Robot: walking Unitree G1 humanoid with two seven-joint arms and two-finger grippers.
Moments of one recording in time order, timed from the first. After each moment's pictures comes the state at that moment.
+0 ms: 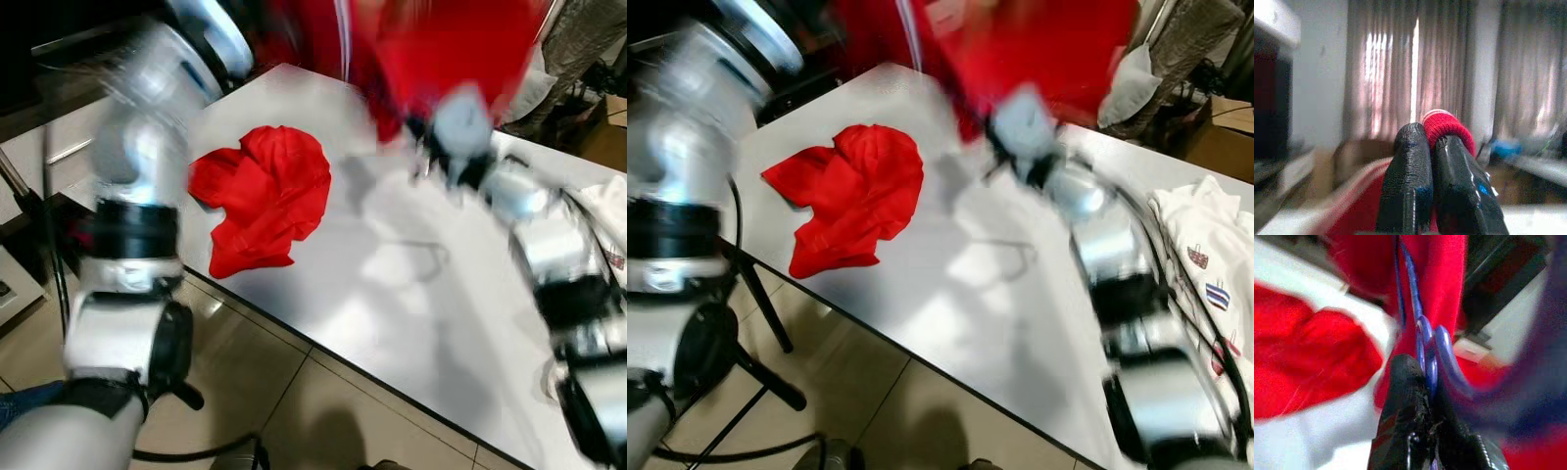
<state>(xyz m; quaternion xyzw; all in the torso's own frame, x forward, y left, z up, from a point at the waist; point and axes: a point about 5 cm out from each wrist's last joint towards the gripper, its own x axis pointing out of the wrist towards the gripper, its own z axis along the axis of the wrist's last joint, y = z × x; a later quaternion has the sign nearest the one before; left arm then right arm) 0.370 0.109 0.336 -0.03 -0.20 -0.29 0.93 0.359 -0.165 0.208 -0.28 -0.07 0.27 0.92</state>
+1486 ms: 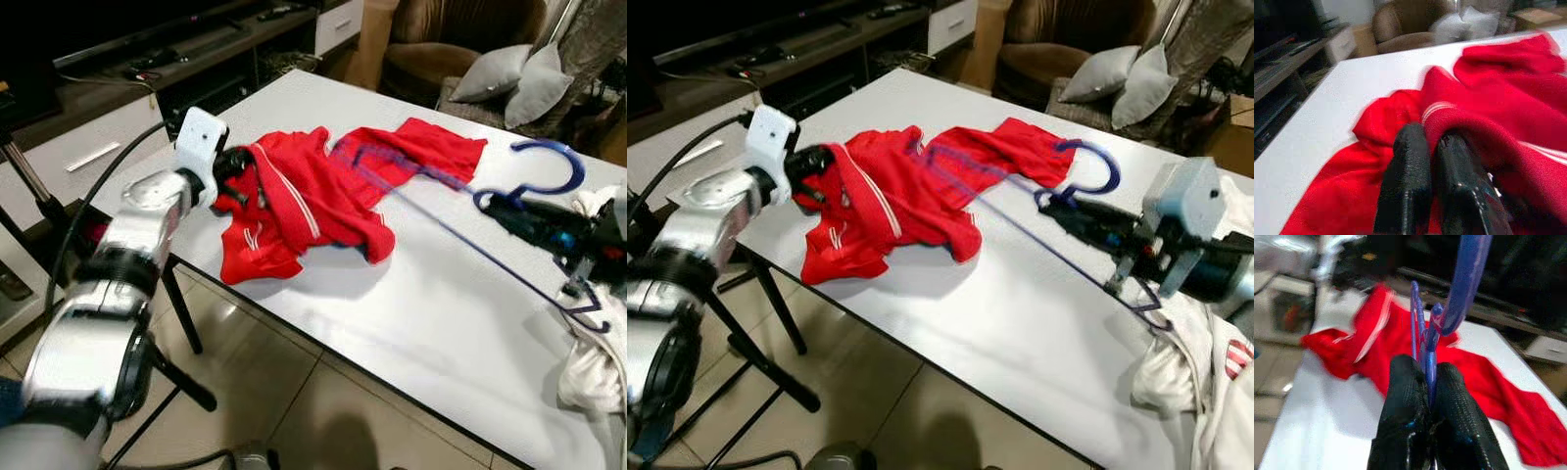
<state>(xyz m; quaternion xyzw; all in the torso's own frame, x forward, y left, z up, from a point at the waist) 0.382 0.192 0.186 0.14 0.04 -0.28 0.95 0.230 -0.235 0.252 -0.17 -0.01 0.38 0.91</state>
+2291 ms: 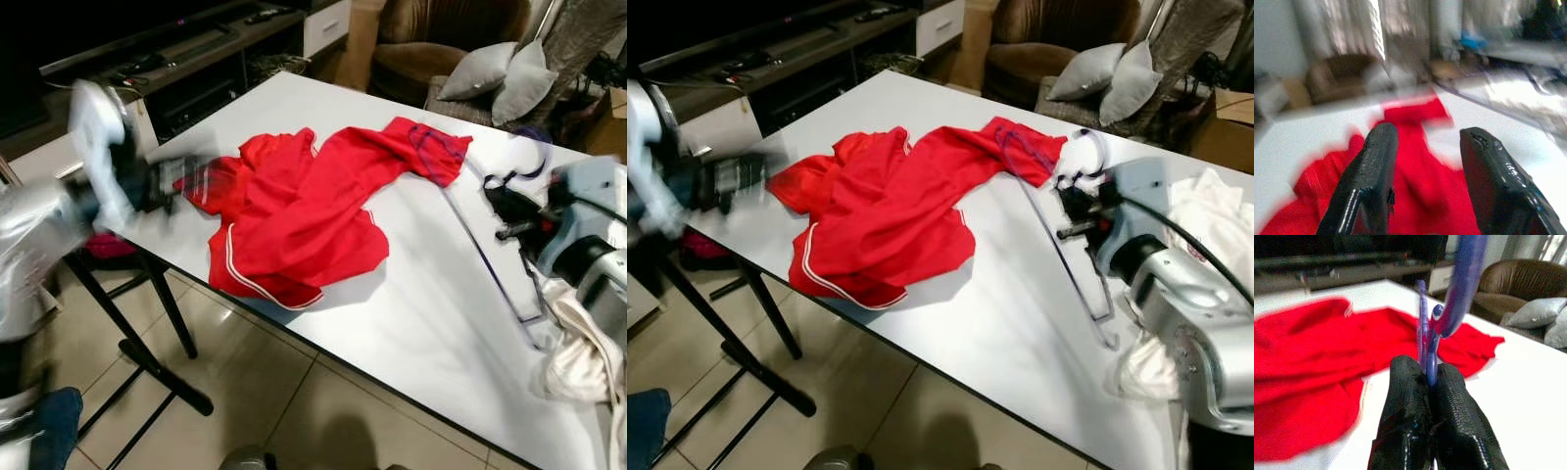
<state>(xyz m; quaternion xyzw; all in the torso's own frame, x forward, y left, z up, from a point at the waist) 0.298 0.213 0.266 0.05 -0.06 -0.36 0.93 0.265 -0.219 0.217 -0.04 0.05 0.11 0.99</state>
